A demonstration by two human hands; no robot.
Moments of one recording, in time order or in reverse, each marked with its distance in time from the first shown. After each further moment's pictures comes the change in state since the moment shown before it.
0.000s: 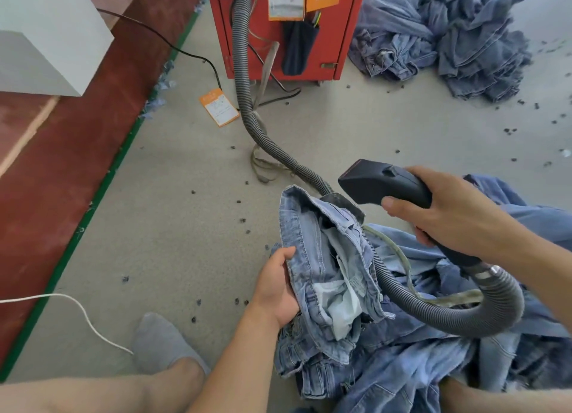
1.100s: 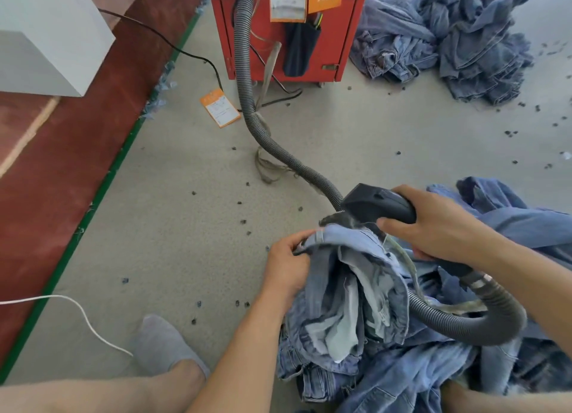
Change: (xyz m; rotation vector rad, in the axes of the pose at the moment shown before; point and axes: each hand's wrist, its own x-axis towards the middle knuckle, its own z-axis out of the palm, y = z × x) left_hand 0.004 0.013 0.023 0.855 0.253 0.423; right_hand 0.013 0.018 0.023 -0.099 -0.095 0.114
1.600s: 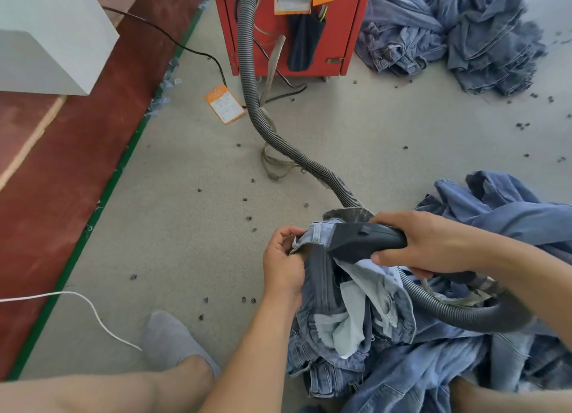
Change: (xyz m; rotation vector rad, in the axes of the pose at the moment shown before) left_hand 0.003 -0.014 0.003 -0.435 0.198 -0.082; right_hand -0.004 -0.005 0.009 0.127 -0.426 -0.107
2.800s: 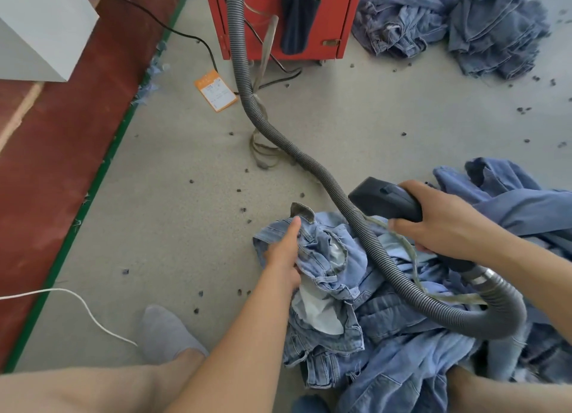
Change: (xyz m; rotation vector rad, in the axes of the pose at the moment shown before) left_hand 0.048 -0.022 0.008 -0.038 0.128 -0.572; right_hand 0.009 0.033 0.003 -0.166 0.423 0.197
